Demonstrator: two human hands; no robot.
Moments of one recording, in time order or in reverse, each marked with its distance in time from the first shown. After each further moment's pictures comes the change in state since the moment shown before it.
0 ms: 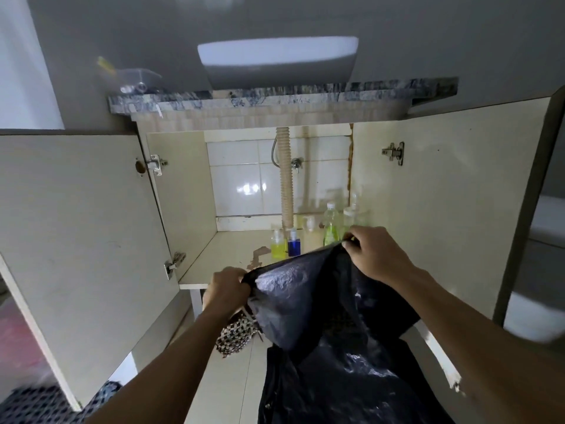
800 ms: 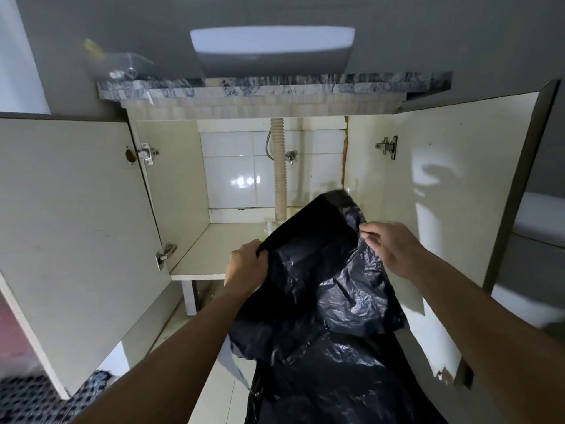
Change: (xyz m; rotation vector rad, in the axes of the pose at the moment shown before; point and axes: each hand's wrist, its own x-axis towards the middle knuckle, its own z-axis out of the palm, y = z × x) left_hand 0.003 0.048 0.017 -0.282 0.044 0.077; right_hand 0.000 0.043 -0.012 0.640 -0.039 0.384
